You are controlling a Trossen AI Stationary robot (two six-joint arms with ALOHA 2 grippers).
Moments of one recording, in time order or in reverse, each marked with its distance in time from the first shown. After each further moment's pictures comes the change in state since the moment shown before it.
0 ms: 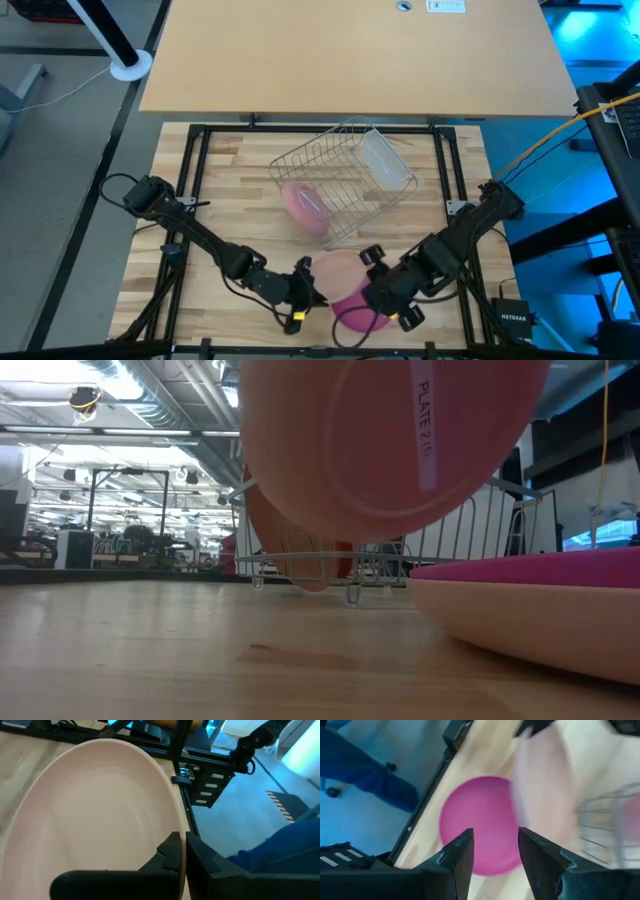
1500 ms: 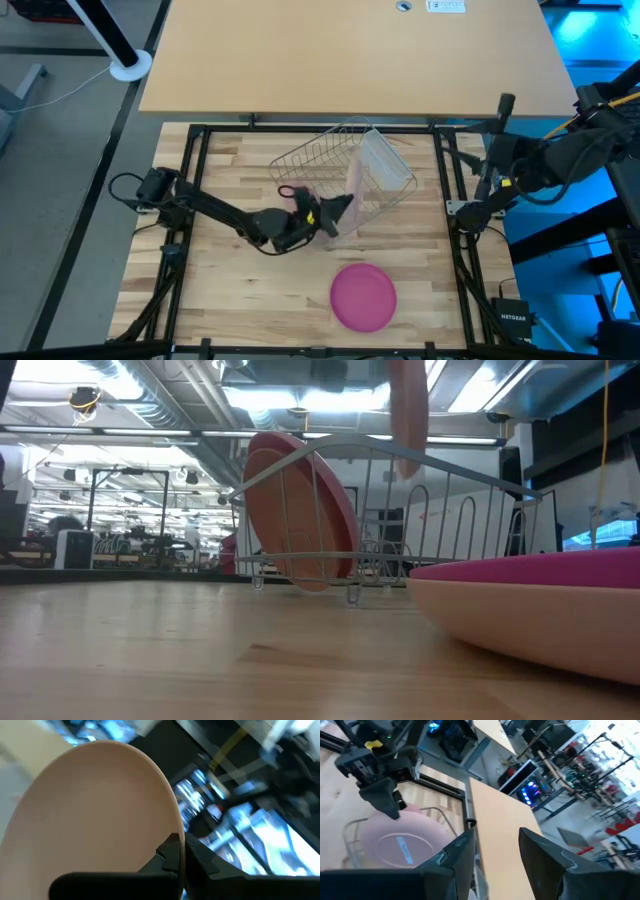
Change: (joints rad) left arm 0.281 0.036 0.000 0.755 -0.562 -0.338; right arm 0.004 -0.467 0.358 -0.239 0.922 -0.290
